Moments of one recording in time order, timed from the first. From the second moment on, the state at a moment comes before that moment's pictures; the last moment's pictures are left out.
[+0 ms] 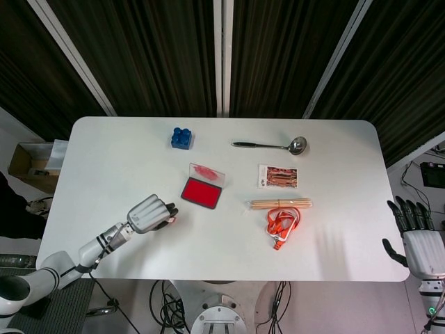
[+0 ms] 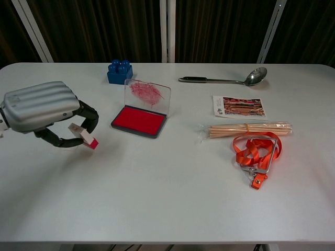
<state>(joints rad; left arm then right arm) -0.67 -1.68 0.14 -0.86 1.83 1.29 -0.14 0.04 -1.19 0.02 -1.40 -1.59 1.54 0.04</state>
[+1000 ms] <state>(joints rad) -0.99 -1.81 -0.03 -0.77 1.65 0.88 -0.25 0.04 -1.20 0.02 -1.37 -1.57 1.53 0.07</state>
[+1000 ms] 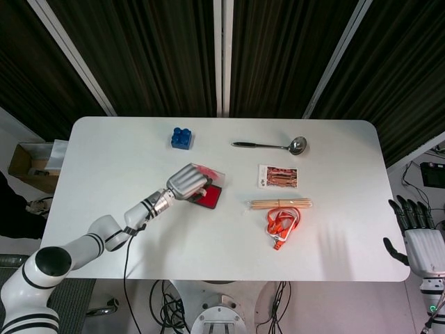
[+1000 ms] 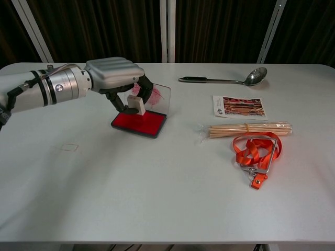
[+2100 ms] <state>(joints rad) -1.01 -1.87 0.01 -0.64 1.63 0.89 -0.34 0.04 -1.20 0.03 -1.36 -1.57 1.53 0.08</state>
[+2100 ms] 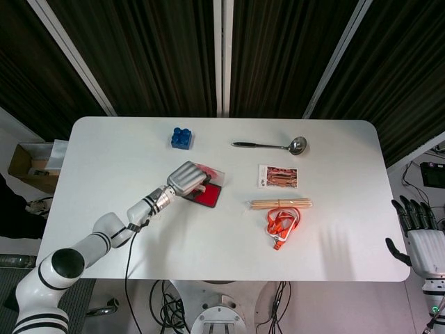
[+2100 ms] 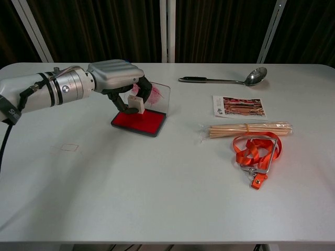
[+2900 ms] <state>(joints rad) -0.74 -1.48 0.15 -1.21 1.60 1.01 -0.04 0.04 -1.20 0.02 -1.37 -1.59 1.54 0.07</state>
